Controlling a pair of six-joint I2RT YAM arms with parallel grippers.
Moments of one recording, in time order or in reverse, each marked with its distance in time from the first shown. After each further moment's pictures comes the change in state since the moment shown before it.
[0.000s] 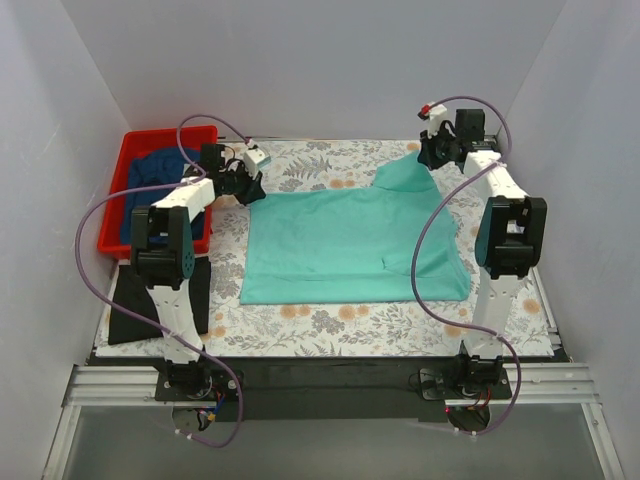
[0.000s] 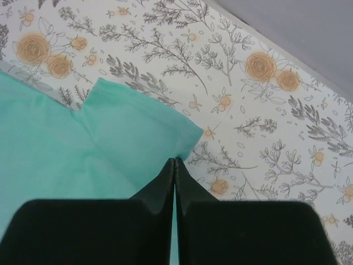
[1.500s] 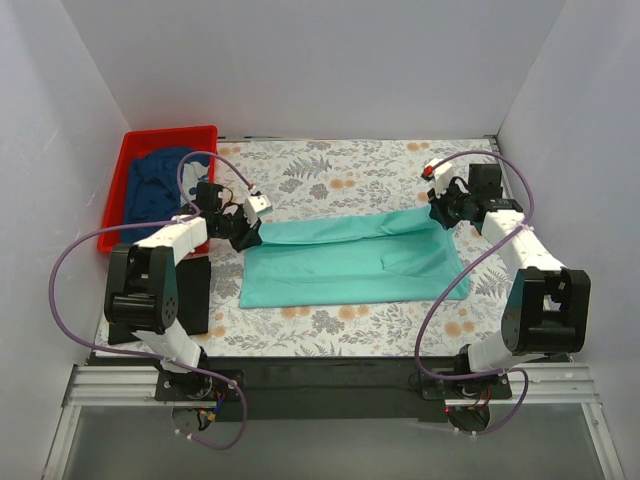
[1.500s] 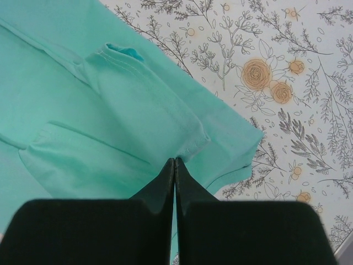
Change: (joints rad) left arm -0.026 -0.399 -0.507 -0.071 0.000 0.162; right arm -0.006 -0.658 -0.778 -0.025 0.016 -0.196
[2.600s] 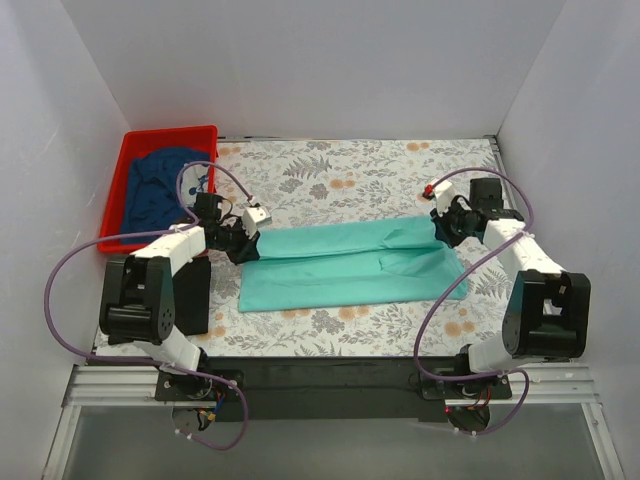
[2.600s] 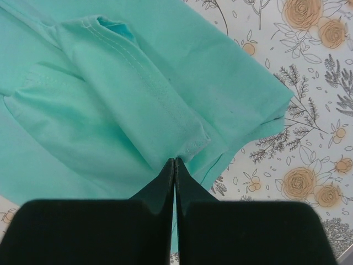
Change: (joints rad) left arm -0.007 -0.078 -0.085 -0.078 -0.028 -0.027; right arm -0.031 -0.030 -0.095 -0.084 0.033 -0.076
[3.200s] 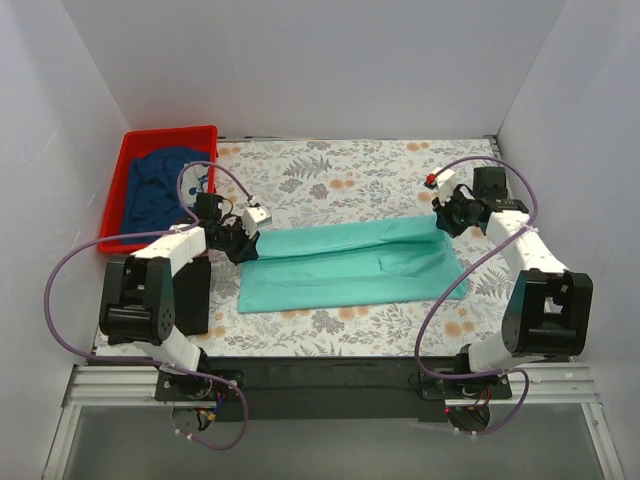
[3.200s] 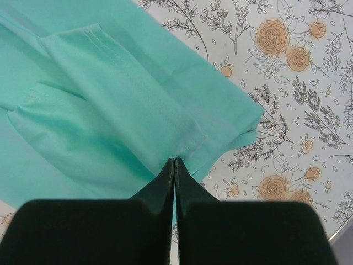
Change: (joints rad) left arm -0.006 0.004 -0.009 0.015 -0.039 -0.016; right arm -0.003 0.027 0.098 -0.045 -0.012 -0.007
